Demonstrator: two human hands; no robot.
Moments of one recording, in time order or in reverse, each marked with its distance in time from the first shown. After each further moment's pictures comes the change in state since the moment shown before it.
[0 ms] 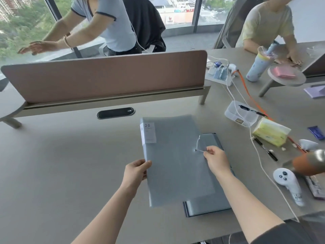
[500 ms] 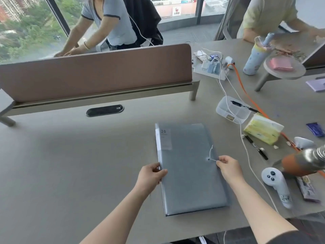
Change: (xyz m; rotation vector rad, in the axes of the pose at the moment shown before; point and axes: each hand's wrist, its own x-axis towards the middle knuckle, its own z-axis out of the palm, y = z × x) left_hand -0.009 -0.027 0.110 0.361 -0.083 0.031; right_hand 0.048 0.094 -0.081 -0.044 -0.047 0.117
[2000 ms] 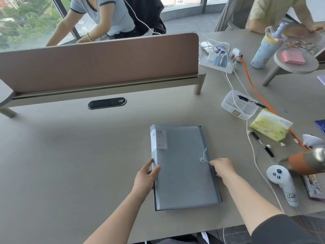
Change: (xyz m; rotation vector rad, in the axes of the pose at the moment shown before) left_hand 0.011 -0.052 -0.010 -0.152 0.061 -0.165; right_hand 0.023 0.021 0.044 0.029 -0.116 0.253
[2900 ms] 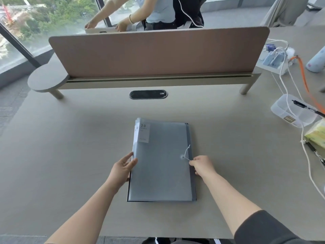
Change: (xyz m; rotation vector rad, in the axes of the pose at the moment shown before) left_hand 0.001 -0.026 -0.232 -0.045 0.141 -0.006; right_hand -0.084 -0.067 0.211 -0.177 -0.245 -0.134
